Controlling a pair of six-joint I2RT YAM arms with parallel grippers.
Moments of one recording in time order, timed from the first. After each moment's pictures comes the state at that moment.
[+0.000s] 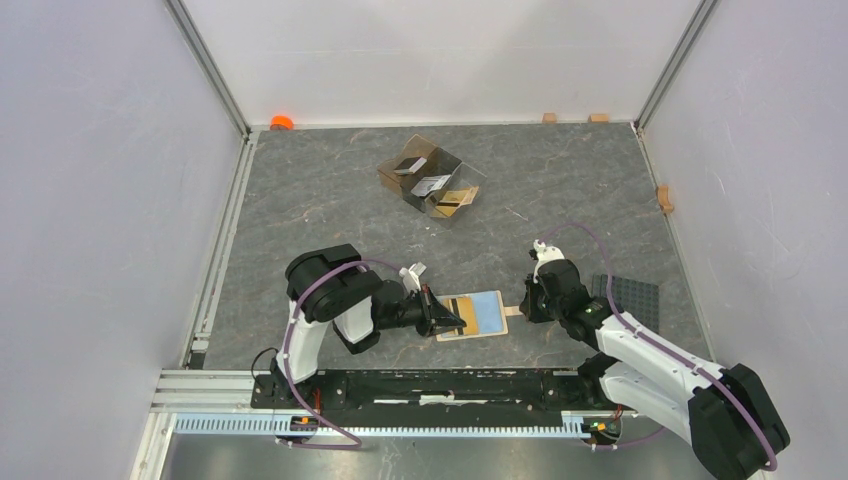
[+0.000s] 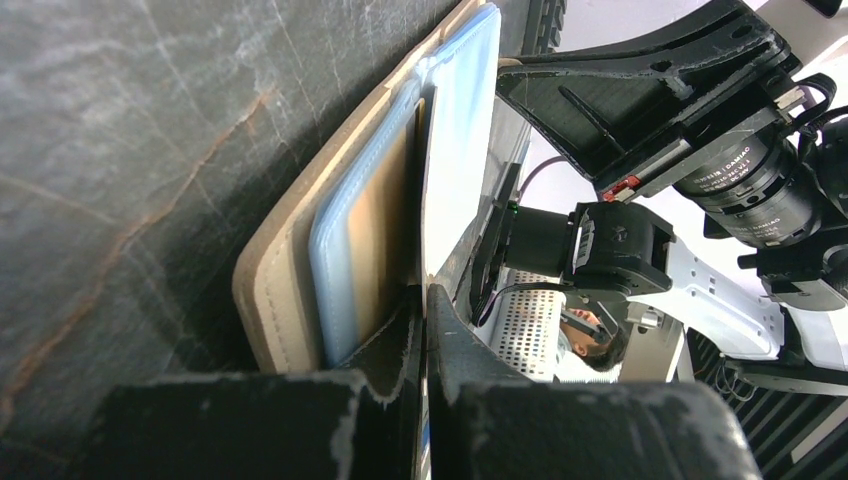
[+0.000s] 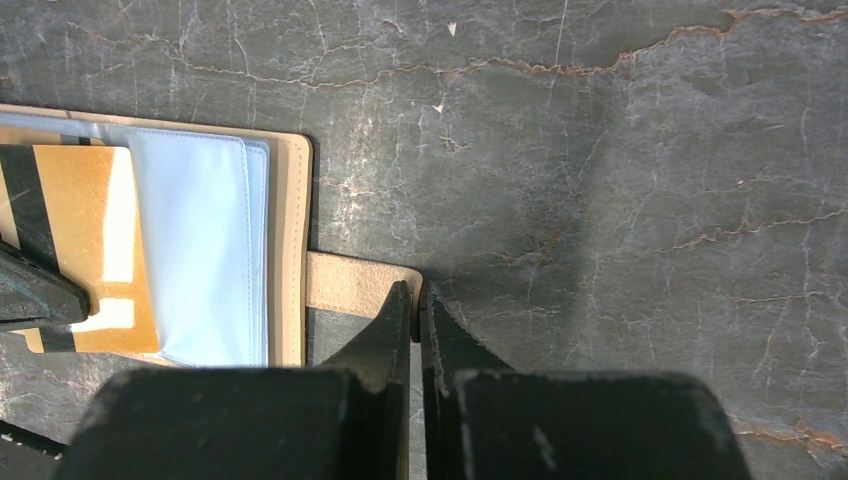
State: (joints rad) left arm -0.89 2.07 0.32 1.42 0.42 -1.37; right arm 0.54 0.93 0.29 -0.24 0.04 0.39
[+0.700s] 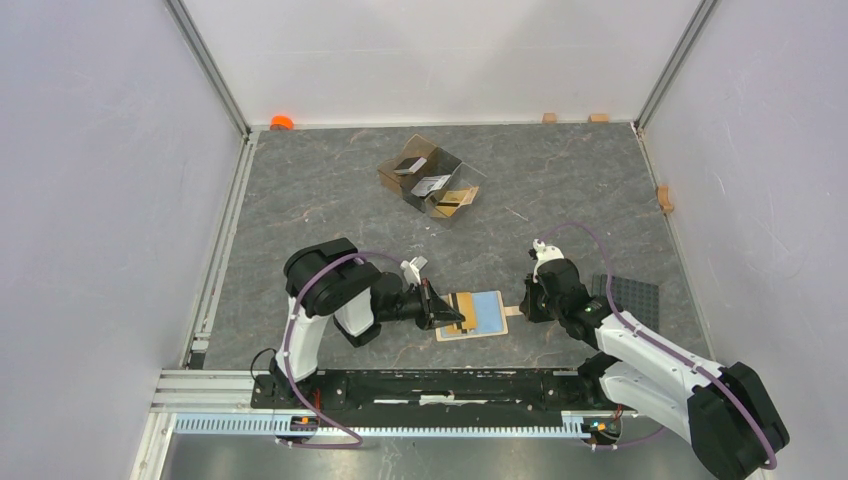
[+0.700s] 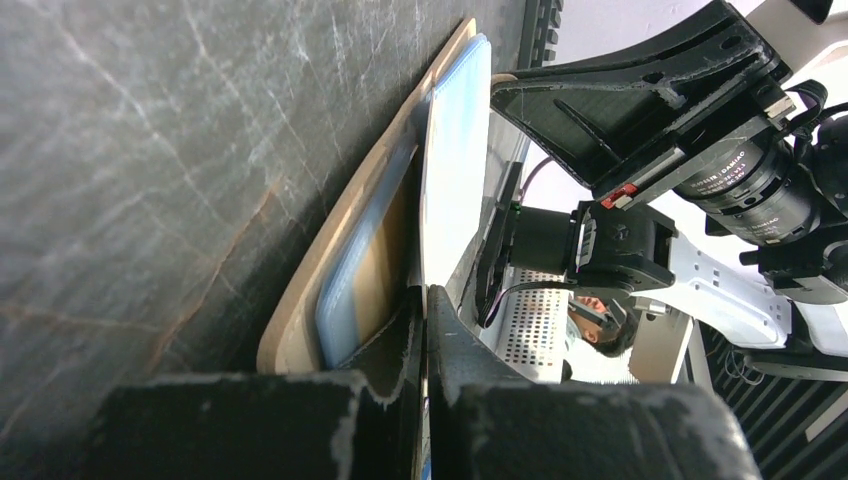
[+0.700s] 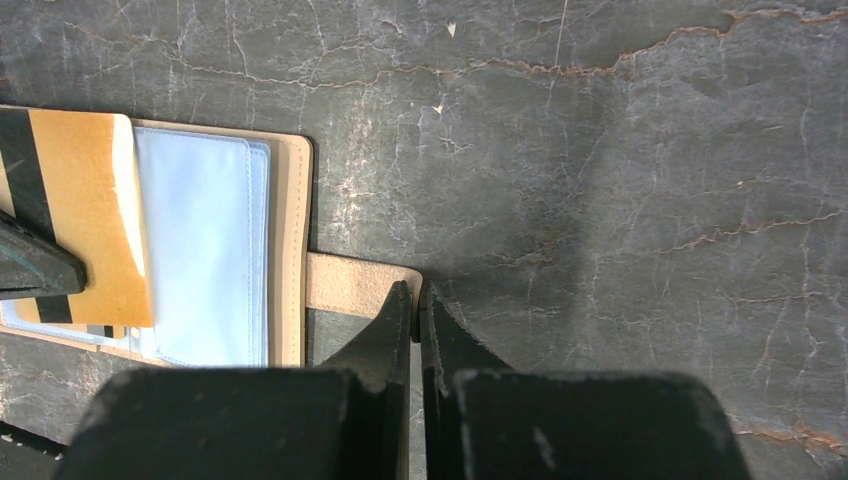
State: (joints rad) left arm -0.83 2.09 0.36 1.40 0.50 -1.31; right arm 0.54 0.94 0.30 -0.25 0.04 0.39
